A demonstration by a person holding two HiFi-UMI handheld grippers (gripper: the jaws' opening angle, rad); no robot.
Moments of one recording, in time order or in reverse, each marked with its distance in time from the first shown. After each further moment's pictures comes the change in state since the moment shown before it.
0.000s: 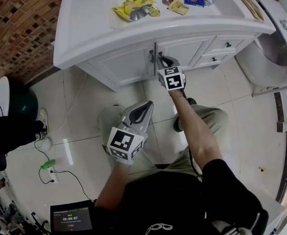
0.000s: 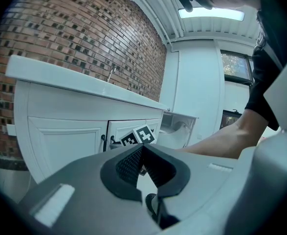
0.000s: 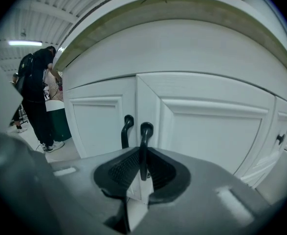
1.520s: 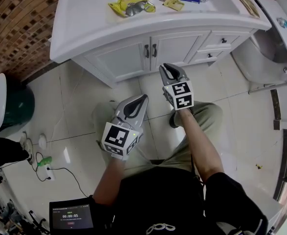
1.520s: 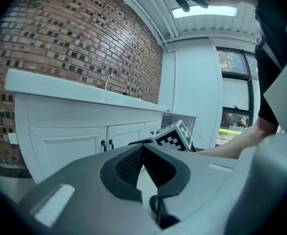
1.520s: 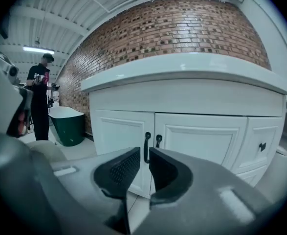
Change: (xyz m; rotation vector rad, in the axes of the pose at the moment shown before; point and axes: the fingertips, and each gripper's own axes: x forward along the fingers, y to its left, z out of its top) left arm -0.006 -0.009 0.012 0.054 -0.025 0.015; right arm -0.114 0.027 0.013 -0.031 -0.112 0.061
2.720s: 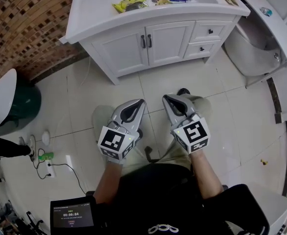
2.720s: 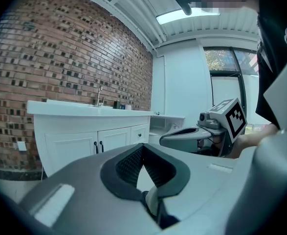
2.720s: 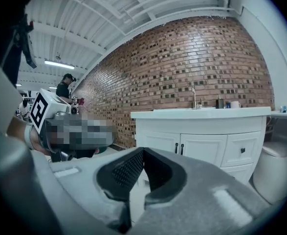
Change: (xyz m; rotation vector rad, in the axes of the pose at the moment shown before) left arm -0.113 -0.117 -0.001 0.075 -0.041 -0.003; right arm -0.272 0.141 0.027 -0.033 -0.141 0.141
